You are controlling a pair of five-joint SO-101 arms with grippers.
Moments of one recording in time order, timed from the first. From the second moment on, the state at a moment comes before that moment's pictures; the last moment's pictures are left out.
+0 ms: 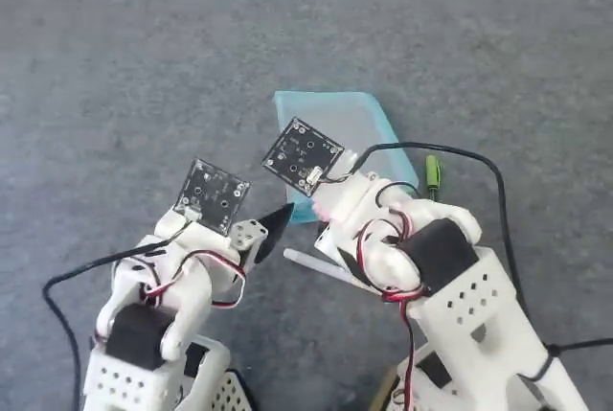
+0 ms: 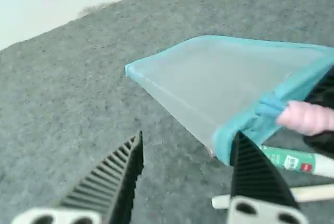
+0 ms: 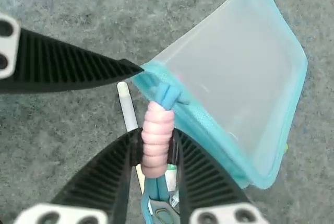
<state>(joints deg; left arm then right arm) 11.5 -81.8 63.1 66.2 -5.8 -39.3 -43.5 25.0 83.3 20.3</state>
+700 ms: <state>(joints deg) 15.8 -70.8 65.0 58.2 -5.5 -39.2 -43.9 22.2 85.5 20.1</state>
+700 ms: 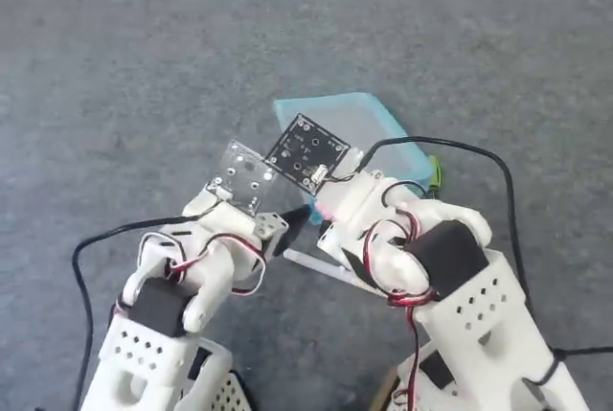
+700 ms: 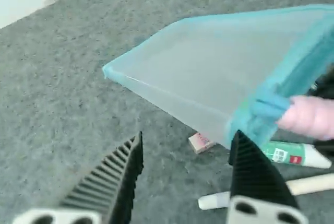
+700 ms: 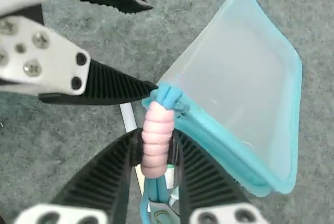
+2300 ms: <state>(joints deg) 9.1 -73.4 66.3 54.1 -6.5 -41.9 -41.5 17.8 89.4 19.7</state>
